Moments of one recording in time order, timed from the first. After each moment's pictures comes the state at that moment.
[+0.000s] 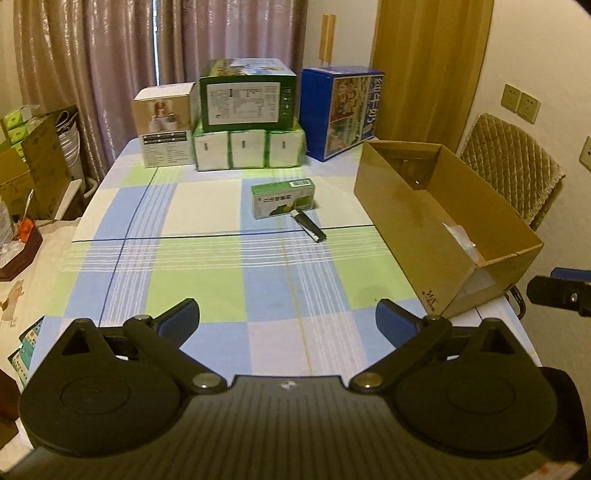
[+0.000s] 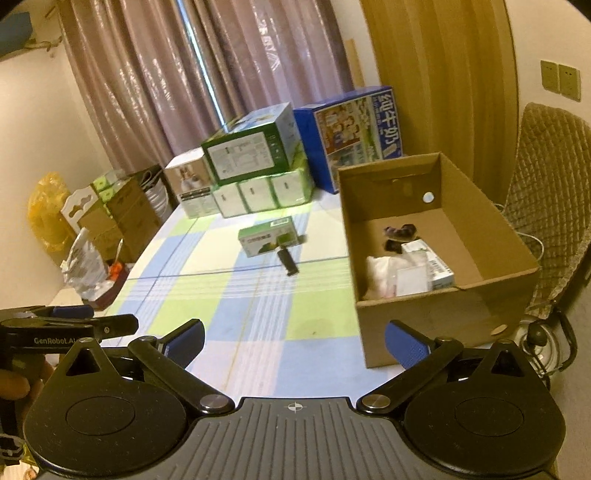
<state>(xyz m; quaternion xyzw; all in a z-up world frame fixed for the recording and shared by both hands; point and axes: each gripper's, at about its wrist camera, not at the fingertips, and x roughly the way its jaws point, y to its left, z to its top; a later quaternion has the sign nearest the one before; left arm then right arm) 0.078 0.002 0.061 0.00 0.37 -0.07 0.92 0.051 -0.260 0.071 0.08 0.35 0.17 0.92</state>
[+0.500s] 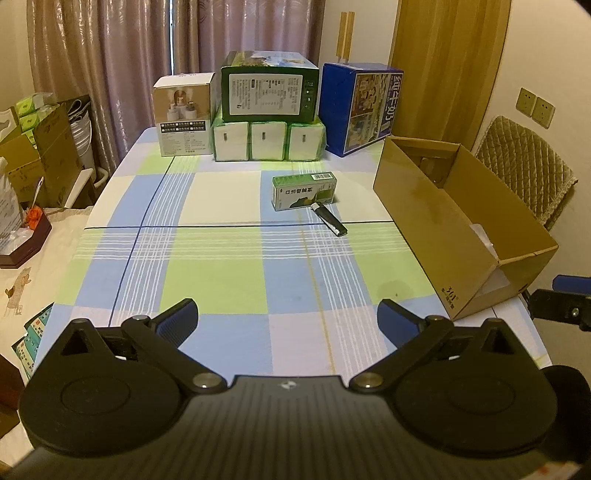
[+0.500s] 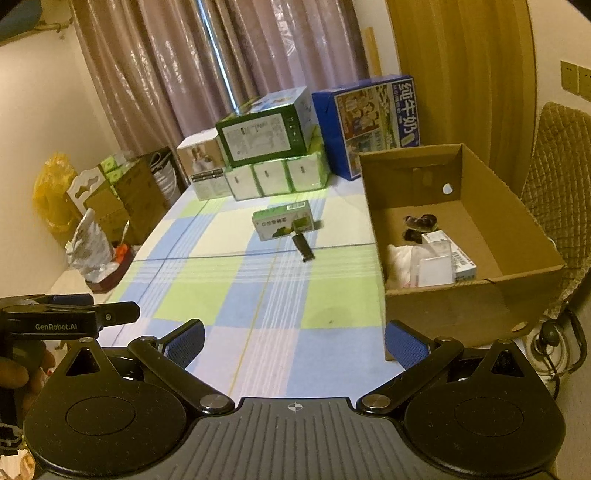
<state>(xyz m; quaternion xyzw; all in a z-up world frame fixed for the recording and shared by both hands) 0.079 0.025 0.051 -0.01 0.38 -0.06 0.92 0.055 -0.235 0.057 0.06 0.36 0.19 0.91</state>
